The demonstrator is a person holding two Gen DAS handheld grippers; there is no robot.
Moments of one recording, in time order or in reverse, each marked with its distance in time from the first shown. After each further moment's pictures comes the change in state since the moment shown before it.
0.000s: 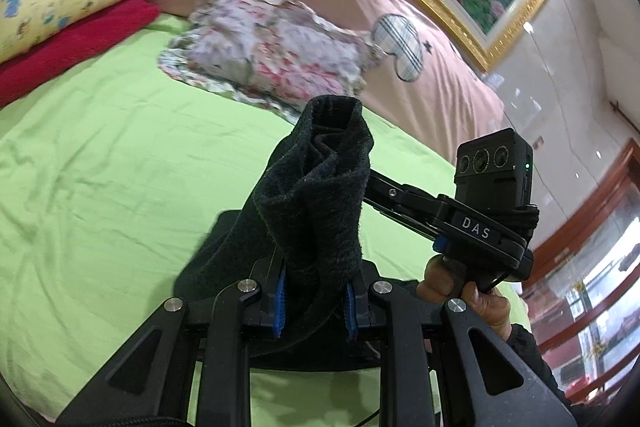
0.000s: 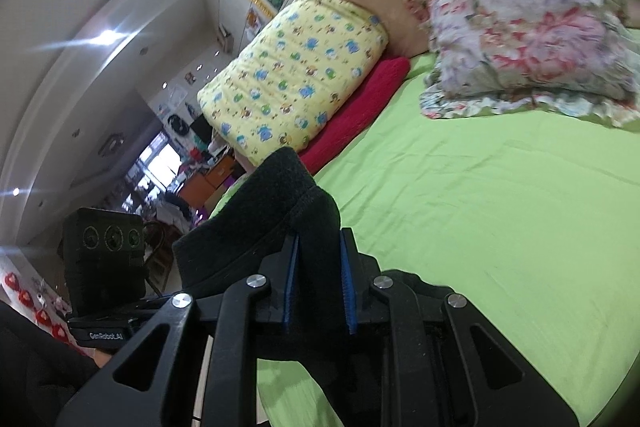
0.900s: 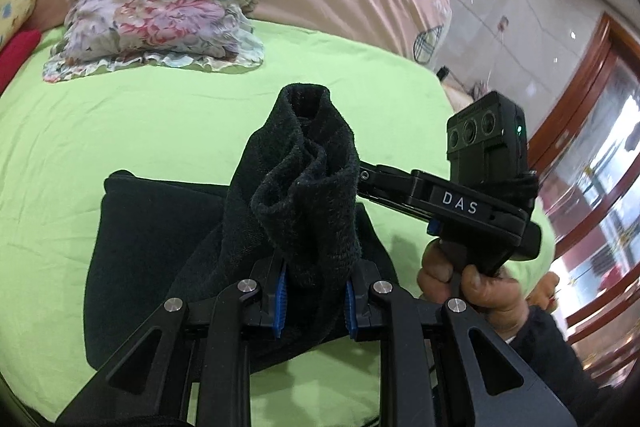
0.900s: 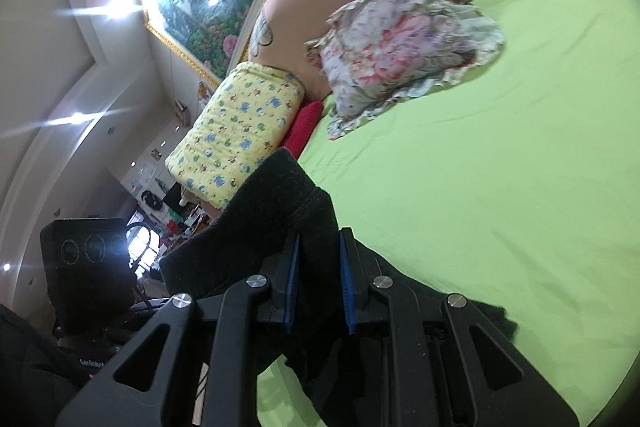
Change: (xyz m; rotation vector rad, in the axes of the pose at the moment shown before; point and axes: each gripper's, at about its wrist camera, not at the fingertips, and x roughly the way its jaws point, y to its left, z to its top) left arm 0.105 -0.134 -0.068 0.319 0.227 -0.018; right arm -0.135 -0.077 -0.091 0.207 -0.210 -0.121
